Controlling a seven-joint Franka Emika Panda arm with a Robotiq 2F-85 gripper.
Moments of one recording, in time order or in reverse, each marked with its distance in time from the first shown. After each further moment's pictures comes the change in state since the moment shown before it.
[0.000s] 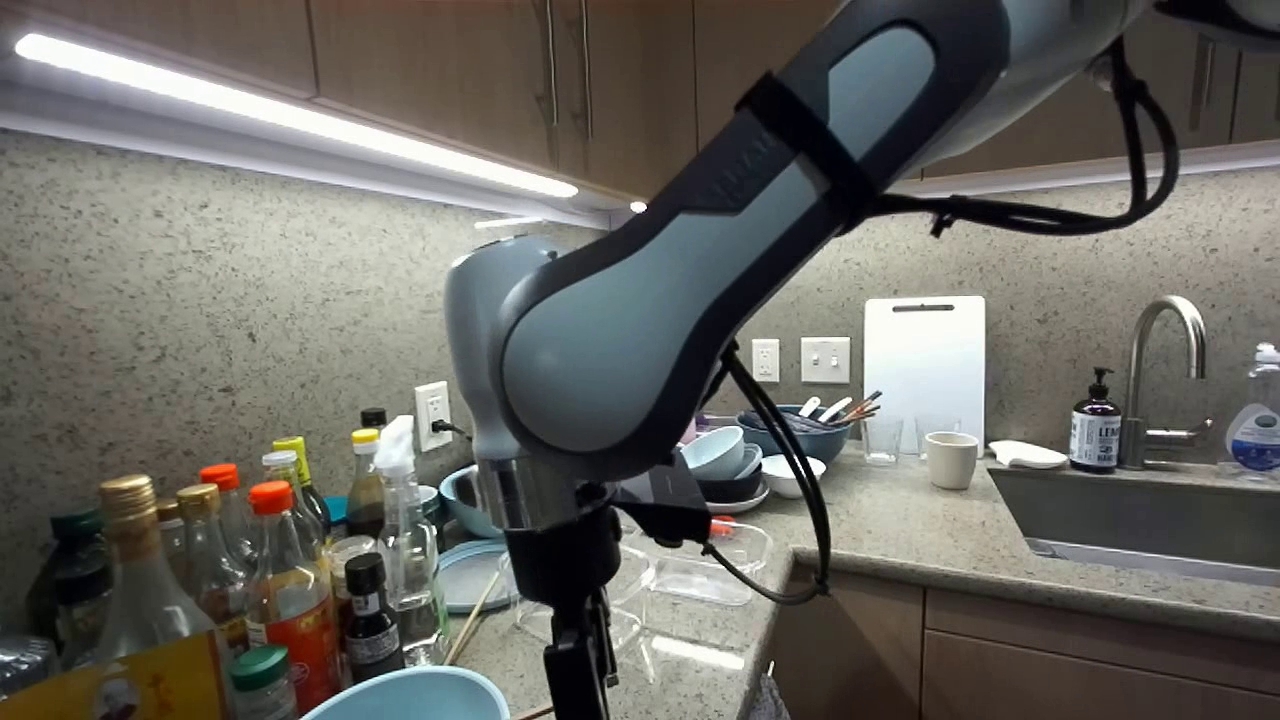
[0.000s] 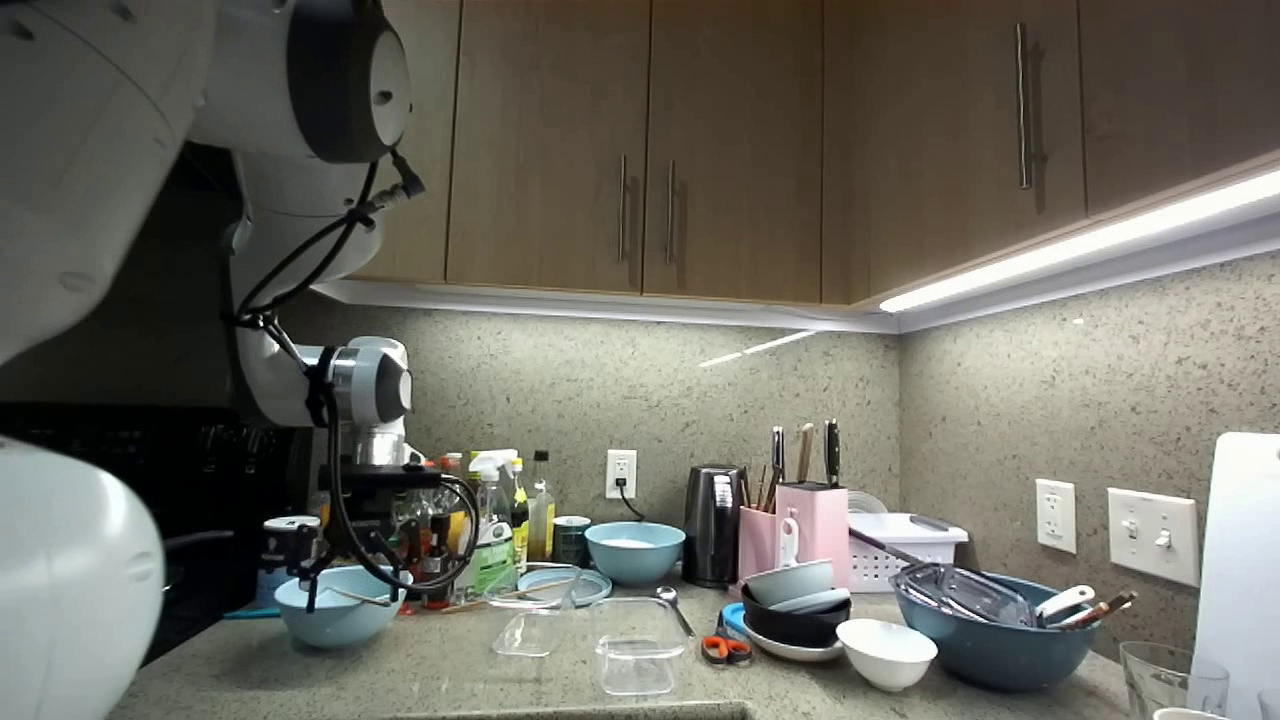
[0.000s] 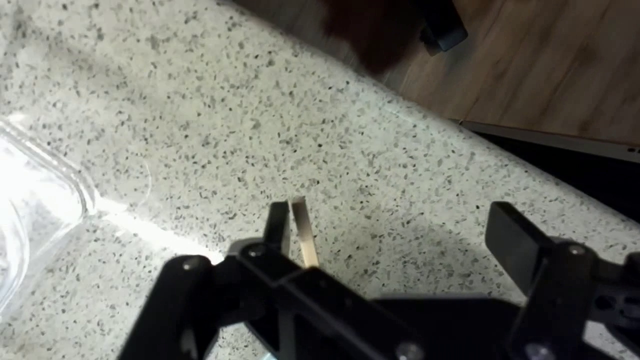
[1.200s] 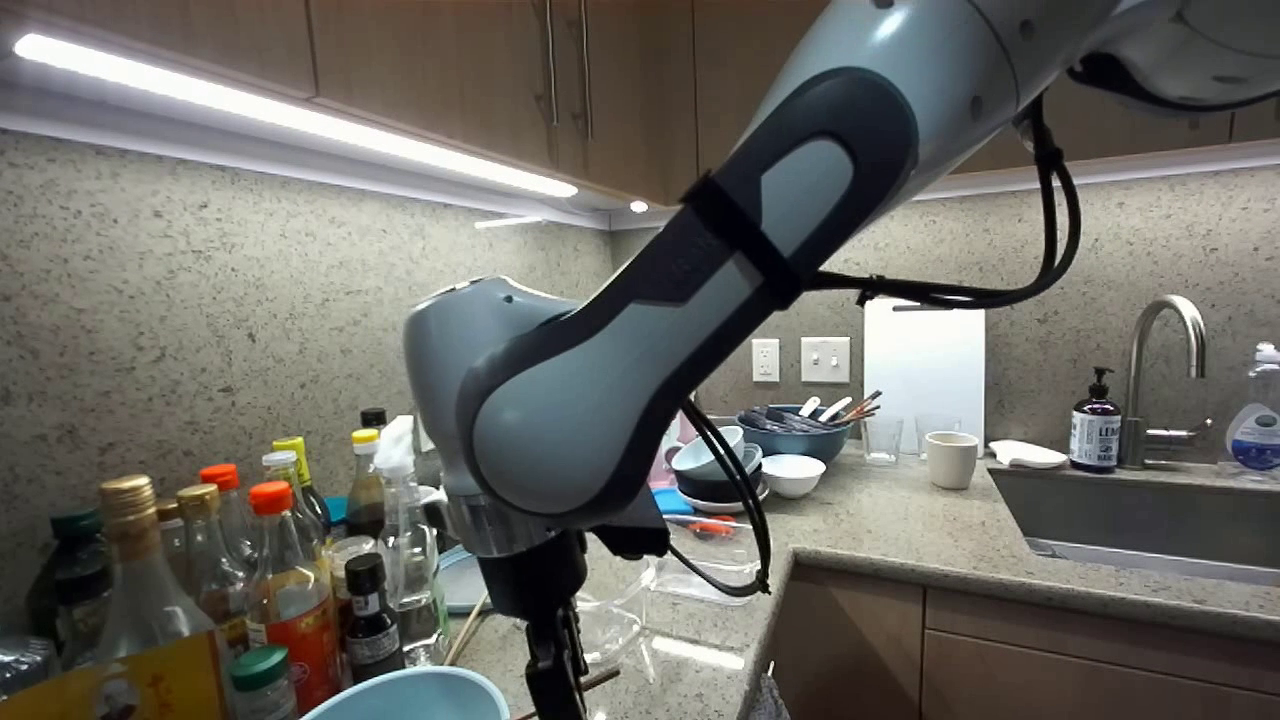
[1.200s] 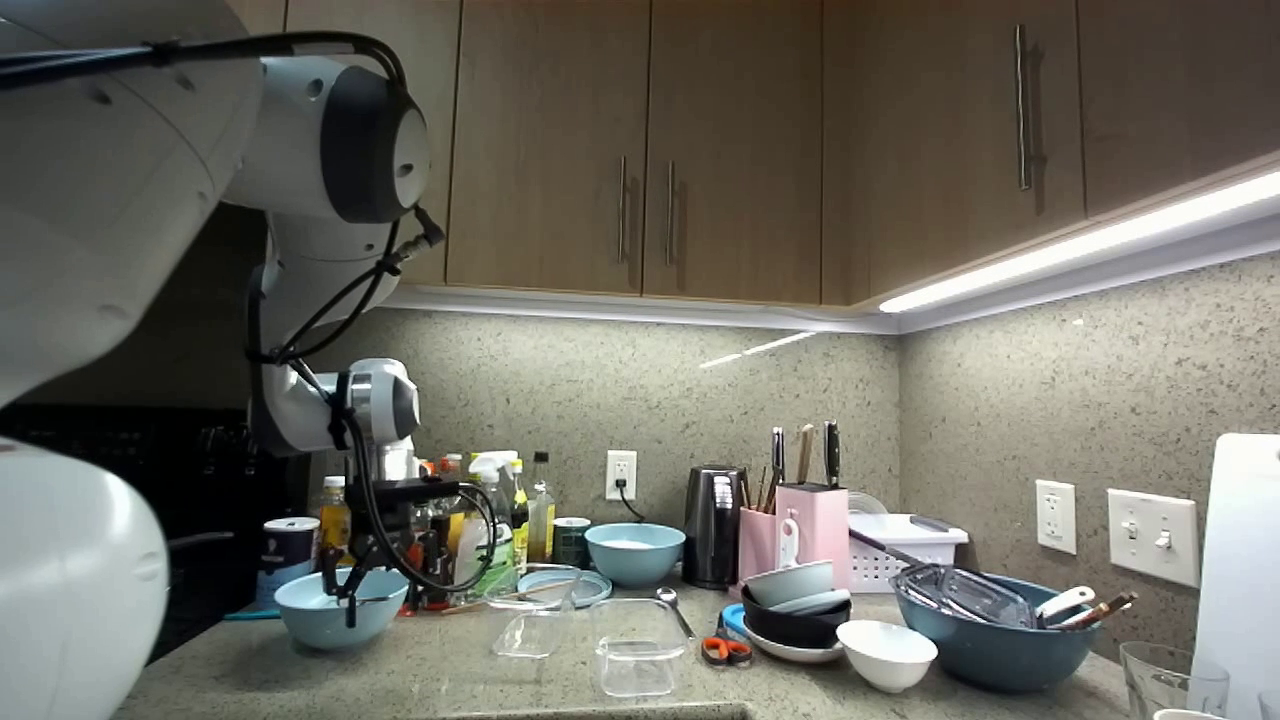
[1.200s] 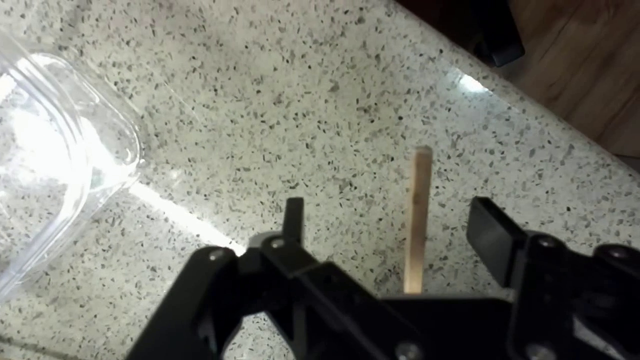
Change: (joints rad) arm 0.019 0.131 -0.021 0.132 -0.150 -0.005 -0.016
